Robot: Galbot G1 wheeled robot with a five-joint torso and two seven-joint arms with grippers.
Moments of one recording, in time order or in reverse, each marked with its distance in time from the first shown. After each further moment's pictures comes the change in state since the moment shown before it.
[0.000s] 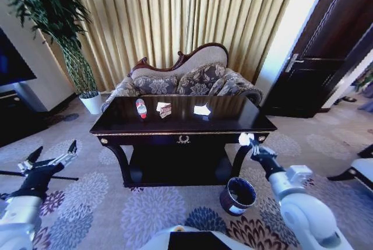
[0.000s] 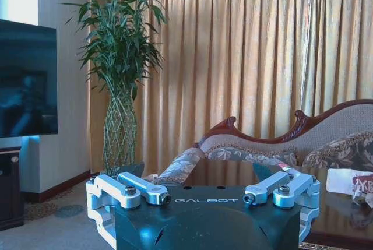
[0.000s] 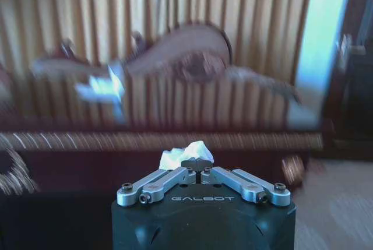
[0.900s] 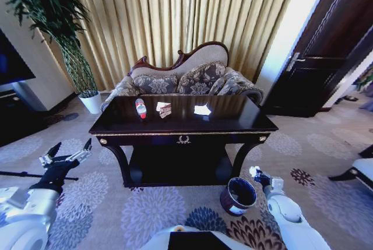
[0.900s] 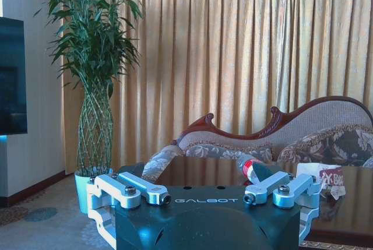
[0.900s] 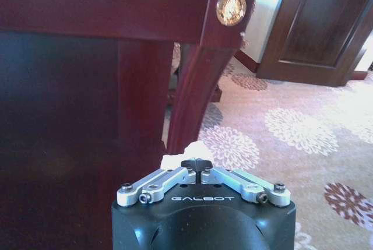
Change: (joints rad) left arm -0.032 0.062 0.097 0.000 0.023 0.007 -0.020; right arm 0.236 -0.012 -0.075 -0.612 -0.114 0.075 -0.025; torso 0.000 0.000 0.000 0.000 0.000
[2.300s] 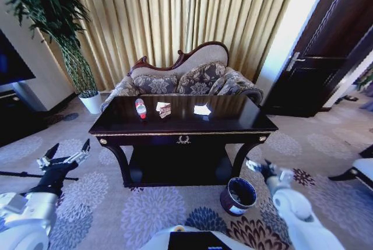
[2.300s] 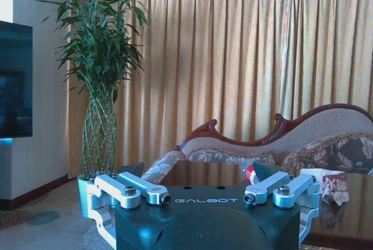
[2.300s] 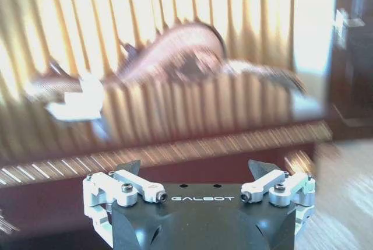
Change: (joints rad) left arm 0.021 -0.051 0.004 0.000 0.030 -0.055 0.023; right arm -0.079 -0.077 0.079 0.556 0.353 -0.082 0.054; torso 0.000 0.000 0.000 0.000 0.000
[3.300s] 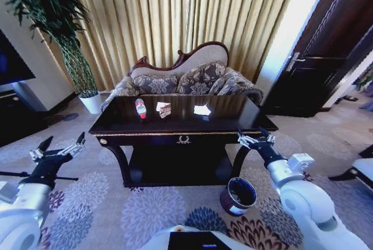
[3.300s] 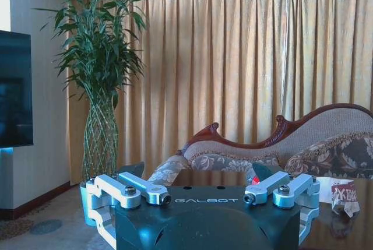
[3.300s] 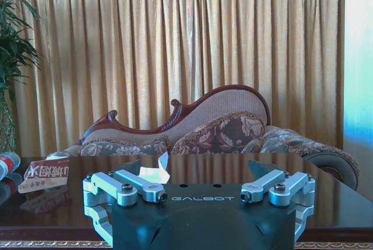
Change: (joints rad) left arm -0.059 0.098 -0.070 0.000 -0.085 0.093 -0.047; right arm -0.035 -0.006 0.000 0.218 -0.070 0.022 -0.019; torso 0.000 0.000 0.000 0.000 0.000
